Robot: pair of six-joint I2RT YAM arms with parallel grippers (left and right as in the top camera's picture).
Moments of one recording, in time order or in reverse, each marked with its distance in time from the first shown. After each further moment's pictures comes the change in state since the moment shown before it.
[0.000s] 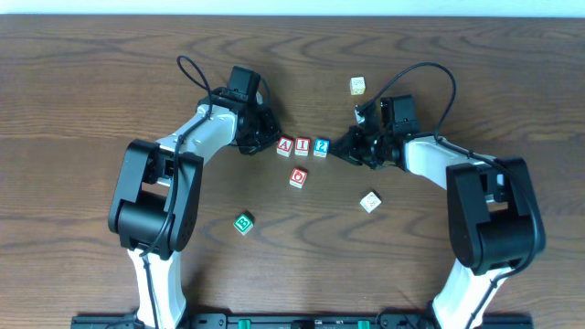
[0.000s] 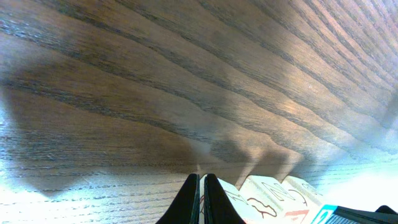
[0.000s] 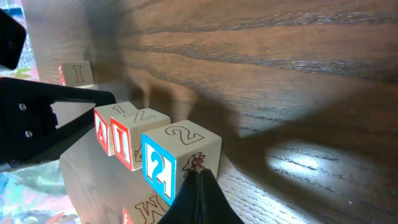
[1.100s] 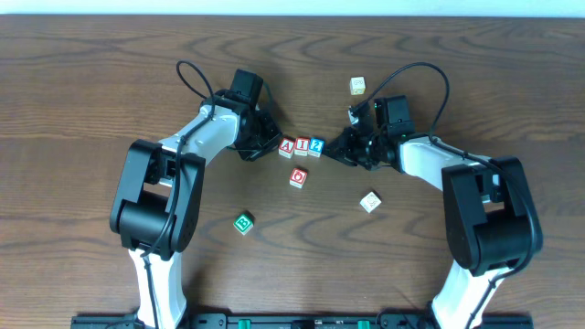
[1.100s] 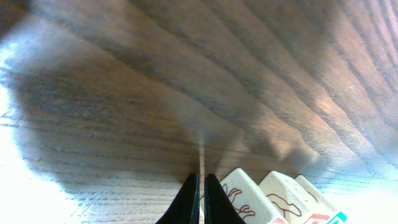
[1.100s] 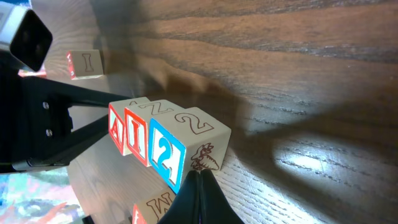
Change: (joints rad) left arm -0.013 0.000 0.000 -0.071 -0.035 -0.114; right arm 0.029 0.000 0.000 0.016 -0.019 0.003
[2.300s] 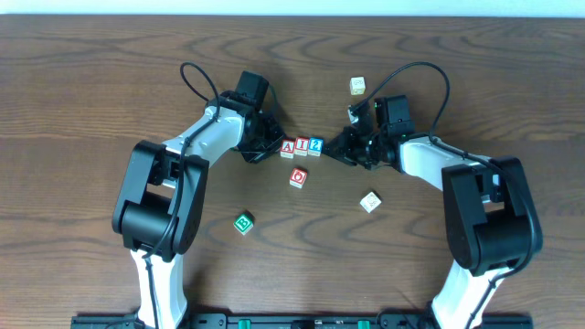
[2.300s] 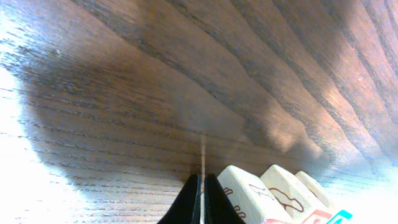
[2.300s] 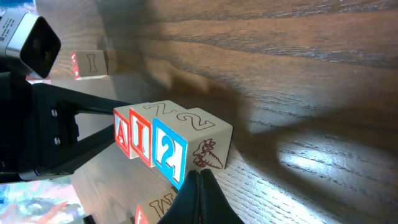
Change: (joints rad) left arm -0.025 0.000 0.000 -0.011 -0.026 -0.040; right arm 0.000 0.000 0.000 0.009 -0.008 0.000
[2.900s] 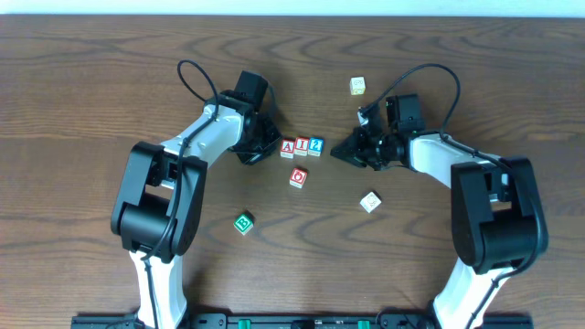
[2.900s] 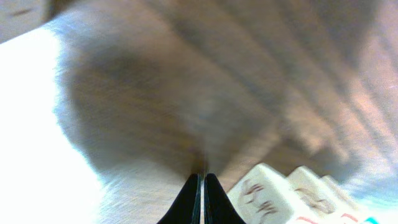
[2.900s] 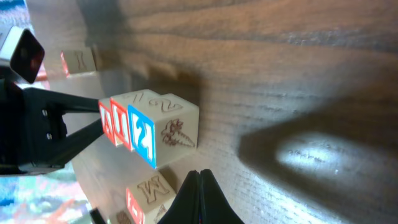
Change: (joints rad) left arm 0.006 -0.011 0.012 -0.087 -0.066 0.014; right arm -0.058 0.000 0.029 -0.139 -0.027 -0.058
